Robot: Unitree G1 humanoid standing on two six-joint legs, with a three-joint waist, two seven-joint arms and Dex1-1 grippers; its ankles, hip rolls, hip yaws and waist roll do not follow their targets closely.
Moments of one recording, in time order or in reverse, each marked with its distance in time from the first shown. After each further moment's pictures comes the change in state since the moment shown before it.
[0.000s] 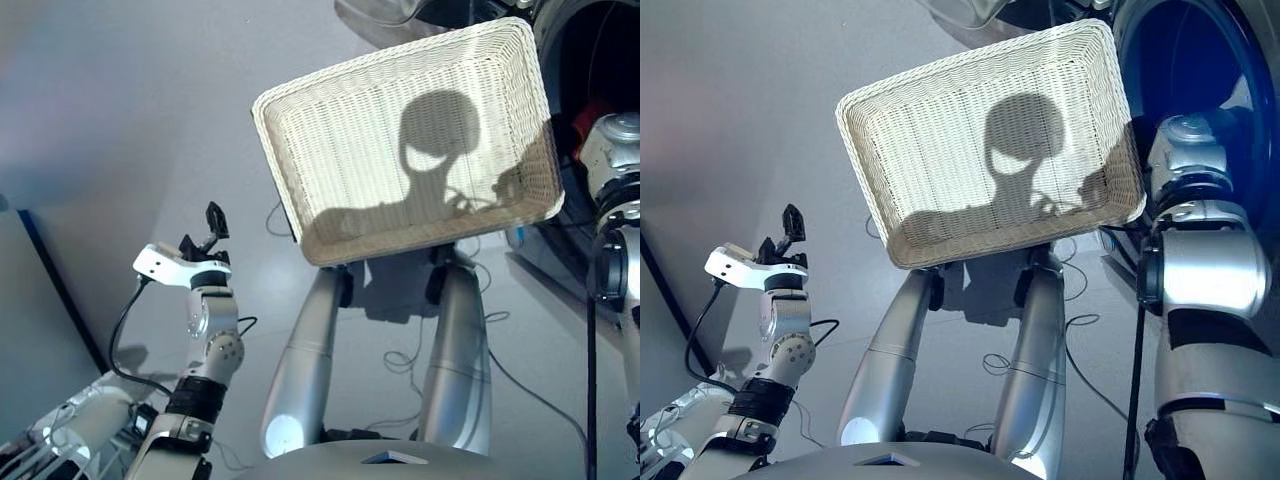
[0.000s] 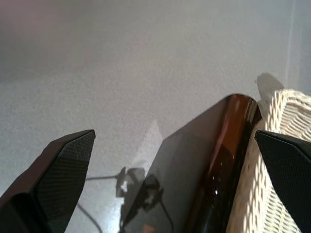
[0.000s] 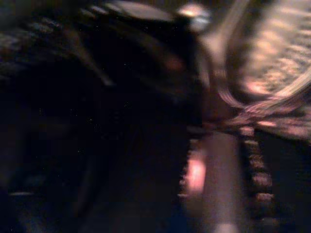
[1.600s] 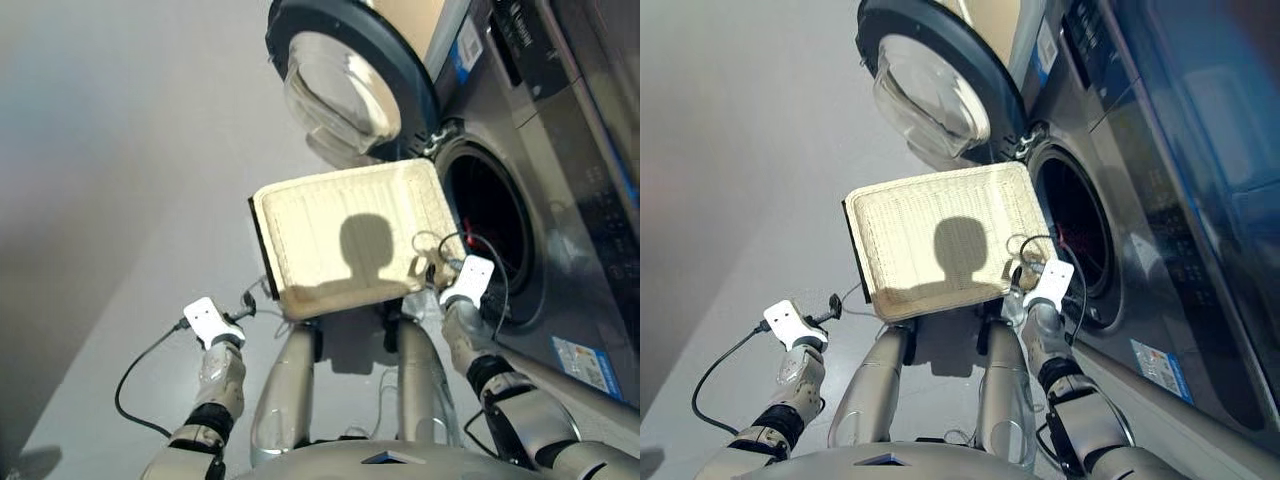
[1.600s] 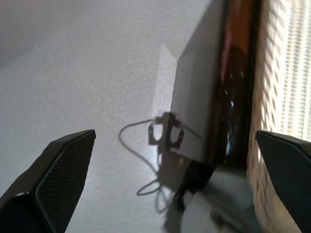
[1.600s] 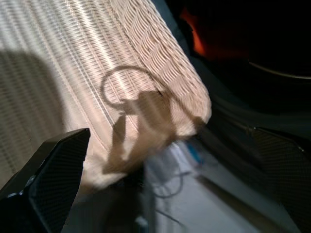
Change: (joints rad) left arm 0.000 -0.078 0.021 0.792 0.515 0.087 -0.083; right arm 0.984 0.369 0.138 -0.173 0.231 -0.241 0.723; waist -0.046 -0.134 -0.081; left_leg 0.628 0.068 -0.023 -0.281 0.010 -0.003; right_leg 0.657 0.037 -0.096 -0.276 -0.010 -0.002
